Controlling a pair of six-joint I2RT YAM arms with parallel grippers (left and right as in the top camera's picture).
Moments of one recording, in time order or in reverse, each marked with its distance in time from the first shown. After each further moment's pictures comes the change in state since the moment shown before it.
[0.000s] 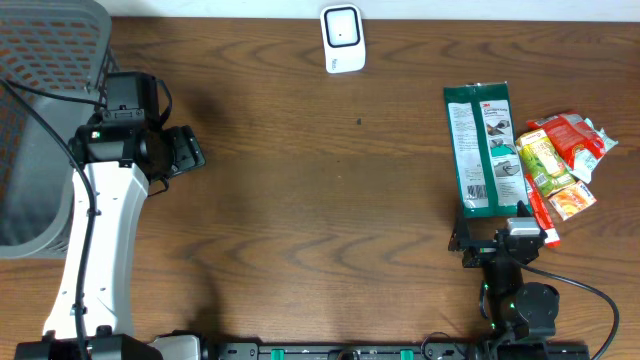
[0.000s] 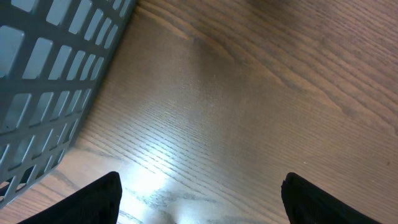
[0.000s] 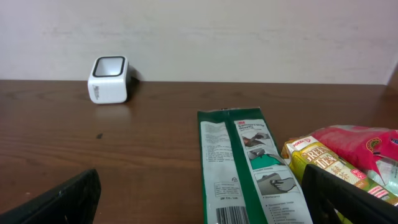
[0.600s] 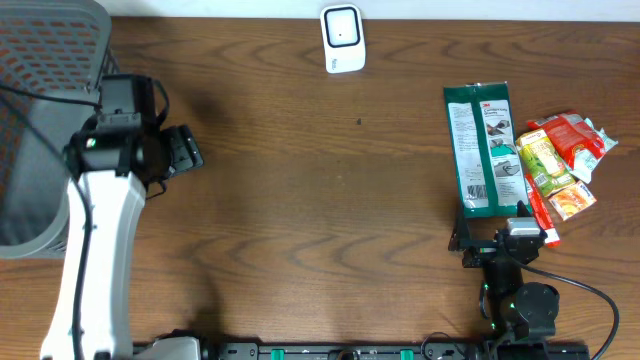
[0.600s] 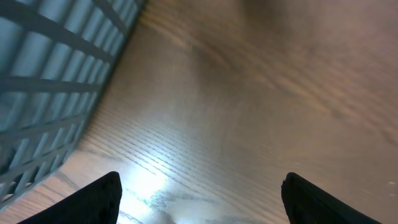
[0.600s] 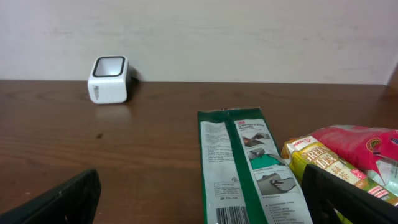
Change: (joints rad) left arm 0.000 -0.073 -0.003 0.000 0.000 0.000; right arm 0.000 0.000 0.000 0.000 0.000 0.000
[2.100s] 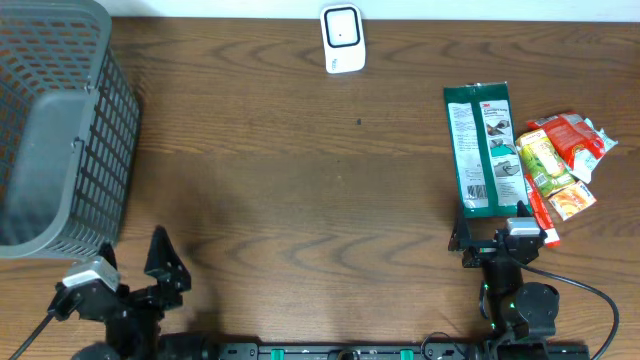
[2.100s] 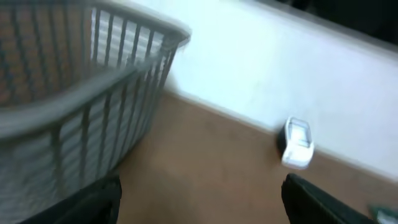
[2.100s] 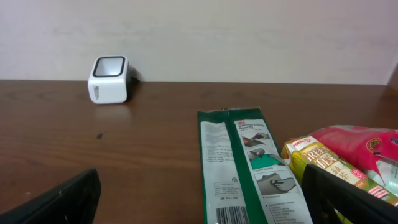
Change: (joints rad) left arm 0.000 -1.313 -0.608 0.328 0.000 -0.001; right arm 0.000 0.000 0.000 -0.001 0.000 0.000
